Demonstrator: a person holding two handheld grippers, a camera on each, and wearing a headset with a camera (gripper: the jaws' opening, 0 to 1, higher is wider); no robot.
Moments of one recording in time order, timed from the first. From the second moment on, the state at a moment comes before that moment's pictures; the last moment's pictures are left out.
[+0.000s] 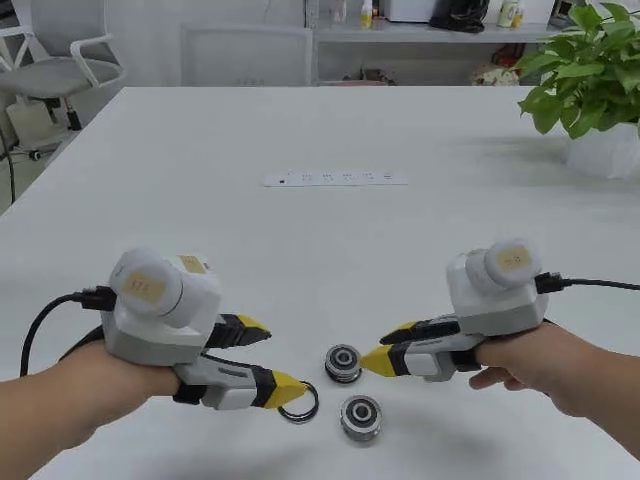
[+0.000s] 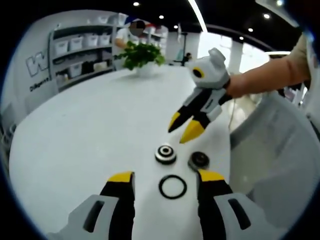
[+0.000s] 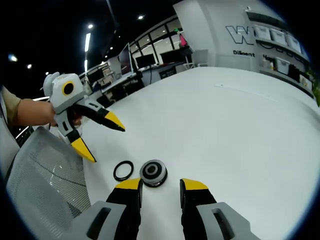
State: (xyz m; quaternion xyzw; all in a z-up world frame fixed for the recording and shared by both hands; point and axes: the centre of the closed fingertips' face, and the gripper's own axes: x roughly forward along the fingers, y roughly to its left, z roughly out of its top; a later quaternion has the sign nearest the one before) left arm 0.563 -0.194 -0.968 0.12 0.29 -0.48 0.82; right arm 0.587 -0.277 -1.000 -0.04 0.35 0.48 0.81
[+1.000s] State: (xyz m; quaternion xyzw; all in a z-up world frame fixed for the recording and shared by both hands) left arm 0.575 -0.239 -0.995 0.13 0.31 -0.50 0.80; right arm 0.582 -0.262 -1.022 -0.10 0.30 0.53 0.79
